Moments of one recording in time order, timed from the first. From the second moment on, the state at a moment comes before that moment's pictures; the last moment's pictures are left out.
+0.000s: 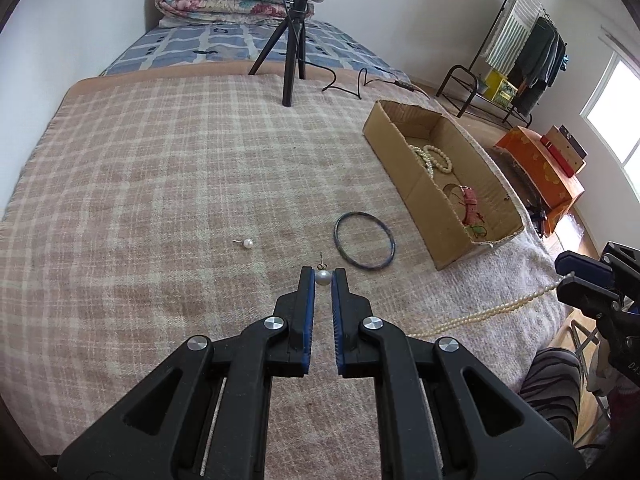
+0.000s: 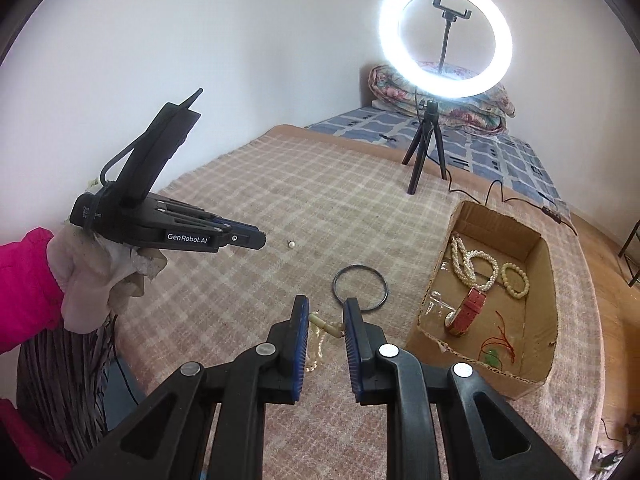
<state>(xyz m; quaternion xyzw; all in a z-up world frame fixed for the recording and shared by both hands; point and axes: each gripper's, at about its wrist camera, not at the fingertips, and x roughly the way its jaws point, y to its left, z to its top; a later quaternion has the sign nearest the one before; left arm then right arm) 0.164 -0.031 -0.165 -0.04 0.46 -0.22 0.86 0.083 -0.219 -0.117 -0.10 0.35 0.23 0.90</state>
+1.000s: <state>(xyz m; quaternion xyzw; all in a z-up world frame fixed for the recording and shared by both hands) 0.155 -0.142 -0.104 -0.02 0.41 -0.32 0.85 0.077 -0.305 -0.008 -0.13 0.26 0.14 0.95</state>
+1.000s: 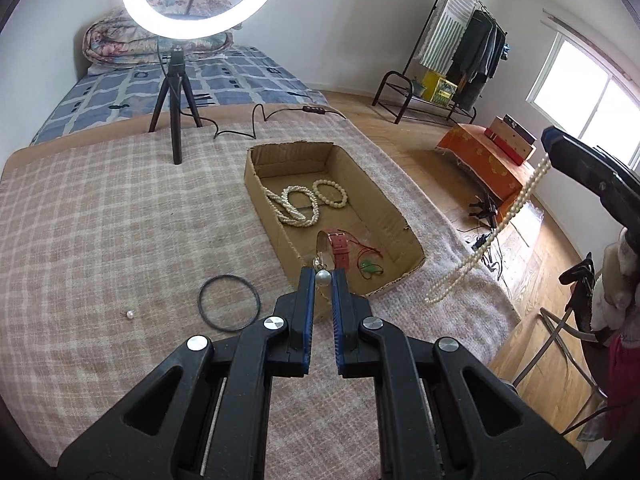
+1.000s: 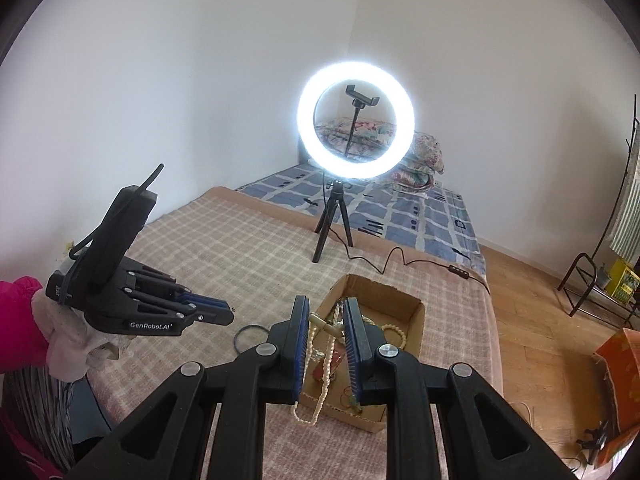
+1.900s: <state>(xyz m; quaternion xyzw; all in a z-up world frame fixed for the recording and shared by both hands) 0.240 -0.221 -0.109 -0.01 0.40 -0.32 0.86 0.139 -0.348 -0.060 -0.11 0.31 0.11 0.94</state>
